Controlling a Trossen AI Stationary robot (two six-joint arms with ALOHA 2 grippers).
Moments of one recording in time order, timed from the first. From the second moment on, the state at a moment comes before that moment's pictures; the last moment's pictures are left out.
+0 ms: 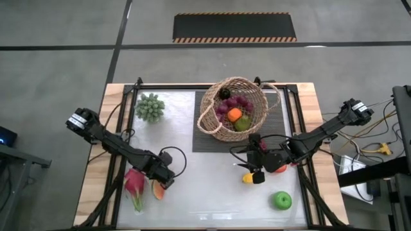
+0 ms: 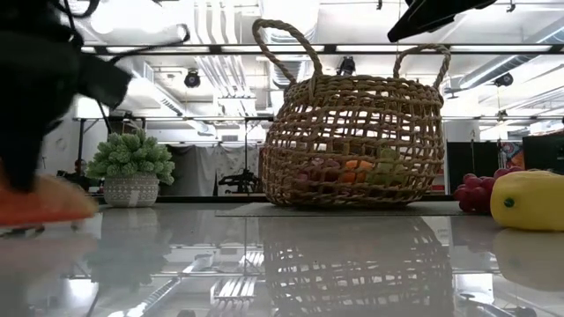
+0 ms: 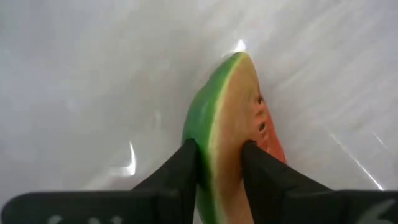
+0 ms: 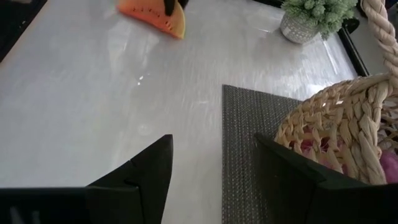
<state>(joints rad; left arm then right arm) -0.52 1.50 0.90 -0.82 -0.08 -1.28 0.49 1.25 0.93 -0.41 0.44 0.10</state>
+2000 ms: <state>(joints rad) -0.44 1.49 0.93 0.62 -0.86 0.29 0.38 1.52 1.01 0.20 0.60 -0.09</state>
